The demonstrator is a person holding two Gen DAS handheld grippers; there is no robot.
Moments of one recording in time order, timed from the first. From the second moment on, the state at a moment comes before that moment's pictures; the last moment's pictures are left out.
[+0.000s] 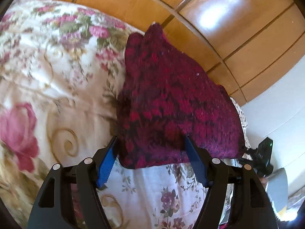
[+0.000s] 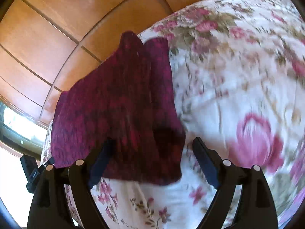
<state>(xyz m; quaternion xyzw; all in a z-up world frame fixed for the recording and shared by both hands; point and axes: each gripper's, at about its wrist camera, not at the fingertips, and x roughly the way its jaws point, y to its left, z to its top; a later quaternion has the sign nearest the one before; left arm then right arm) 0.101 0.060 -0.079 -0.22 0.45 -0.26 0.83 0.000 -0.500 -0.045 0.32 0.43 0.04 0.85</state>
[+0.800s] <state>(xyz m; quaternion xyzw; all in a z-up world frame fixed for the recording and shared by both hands) 0.017 0.085 -0.041 -0.12 0.46 -0.26 0.84 -0.103 -0.468 -0.014 0.28 0.45 0.08 0.84</state>
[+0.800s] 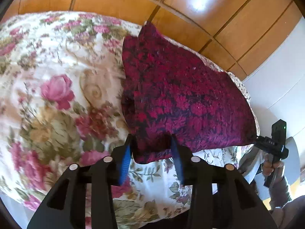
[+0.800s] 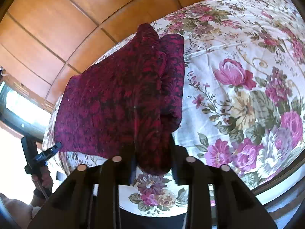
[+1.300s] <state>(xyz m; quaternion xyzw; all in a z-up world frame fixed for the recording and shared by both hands) 0.137 0.080 -0.023 -0.19 0.46 -0.22 0.84 0.019 -0.462 0.015 0.21 0.41 0.00 0.89</state>
